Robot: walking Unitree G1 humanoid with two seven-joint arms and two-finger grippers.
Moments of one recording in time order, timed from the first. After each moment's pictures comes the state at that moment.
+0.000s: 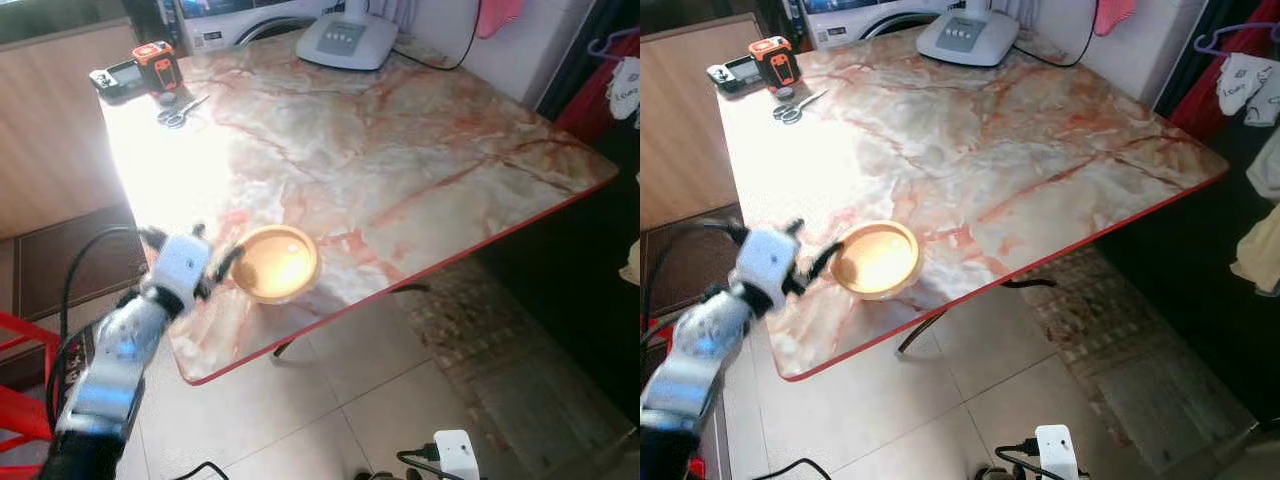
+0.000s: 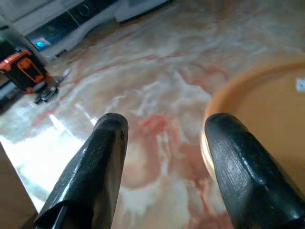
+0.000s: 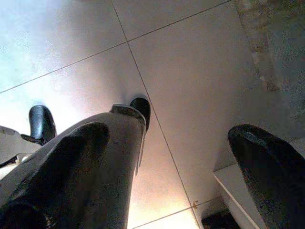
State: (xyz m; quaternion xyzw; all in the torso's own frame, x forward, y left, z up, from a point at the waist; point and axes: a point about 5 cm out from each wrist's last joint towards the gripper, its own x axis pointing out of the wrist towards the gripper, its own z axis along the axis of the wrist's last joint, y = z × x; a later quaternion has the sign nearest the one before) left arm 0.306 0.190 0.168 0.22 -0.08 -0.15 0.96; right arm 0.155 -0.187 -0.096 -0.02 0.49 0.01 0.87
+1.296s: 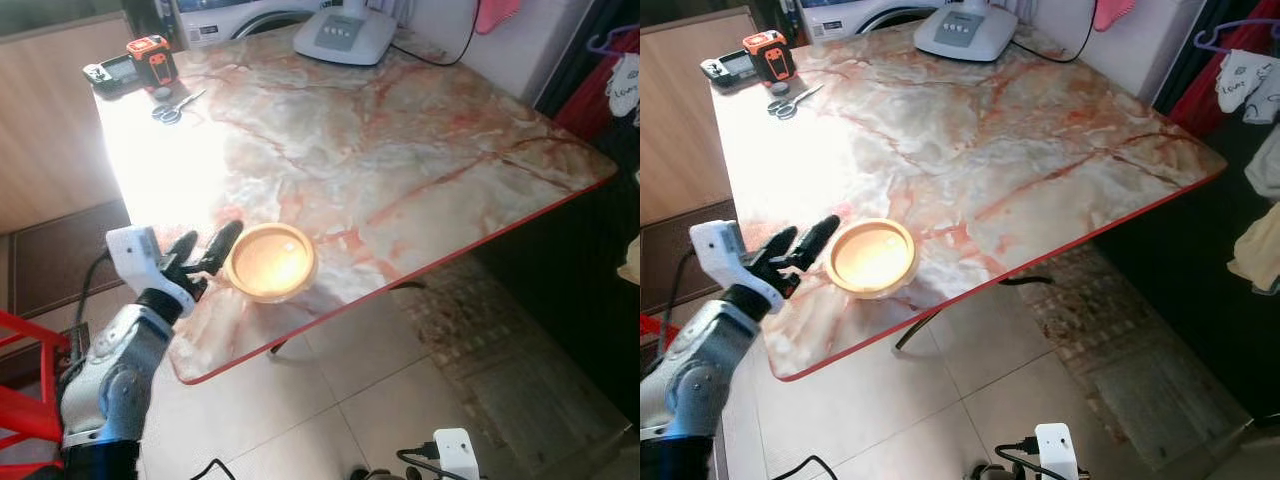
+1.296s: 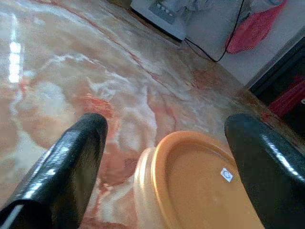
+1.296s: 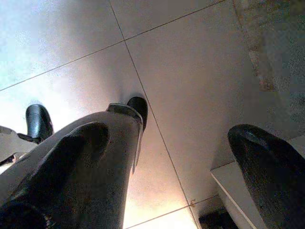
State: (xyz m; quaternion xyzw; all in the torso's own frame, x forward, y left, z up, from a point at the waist) left arm 0.296 0.192 0.166 -0.22 -0.04 -0.15 0.96; right arm 0.157 -0.187 -0.095 -0.02 0.49 0.01 0.87
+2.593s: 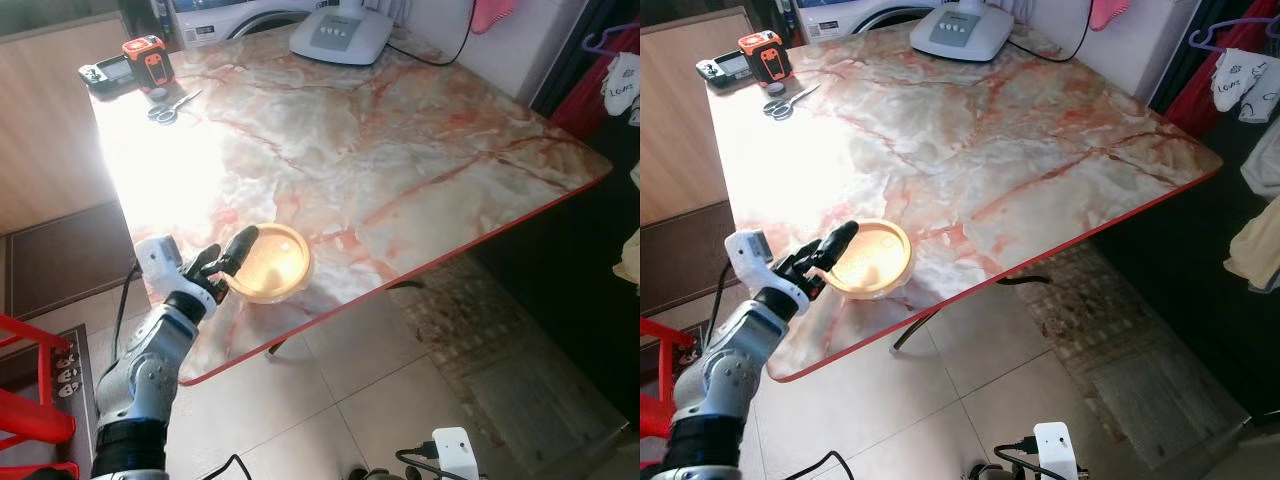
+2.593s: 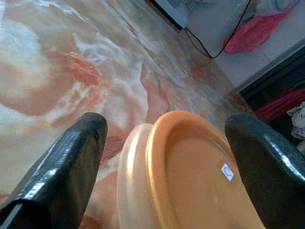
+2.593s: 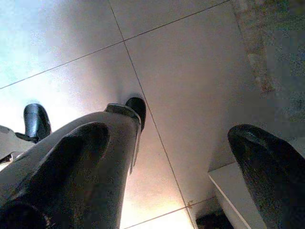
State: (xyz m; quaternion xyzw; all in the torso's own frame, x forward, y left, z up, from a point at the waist) left arm 0.316 0.179 0.143 -0.31 -0.01 -0.15 0.94; right arm 0.158 -0.187 -0.094 -0.03 0.48 0.02 0.87
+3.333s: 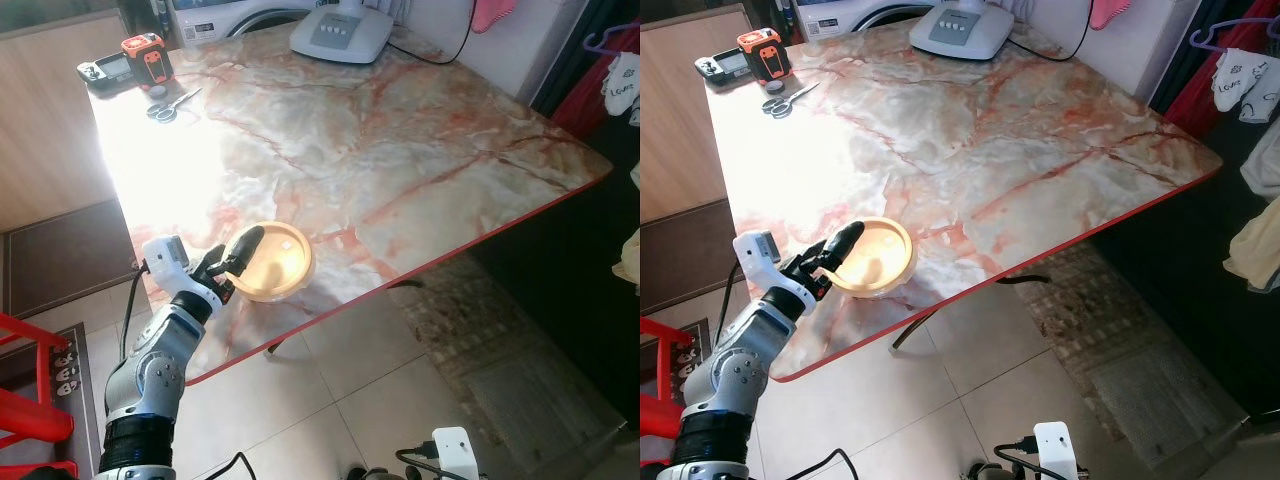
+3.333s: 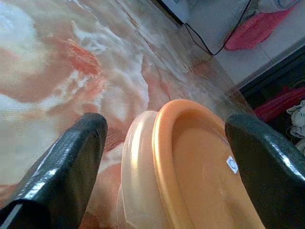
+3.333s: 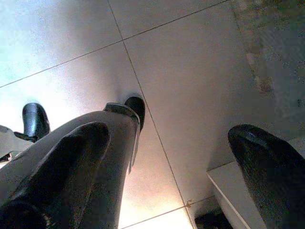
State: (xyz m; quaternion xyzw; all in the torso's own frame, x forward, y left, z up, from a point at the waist) left arm 0.318 0.173 0.136 -0.31 0.00 -0.15 0.94; right arm 0.158 -0.187 -0.094 -0.03 0.48 0.02 0.87
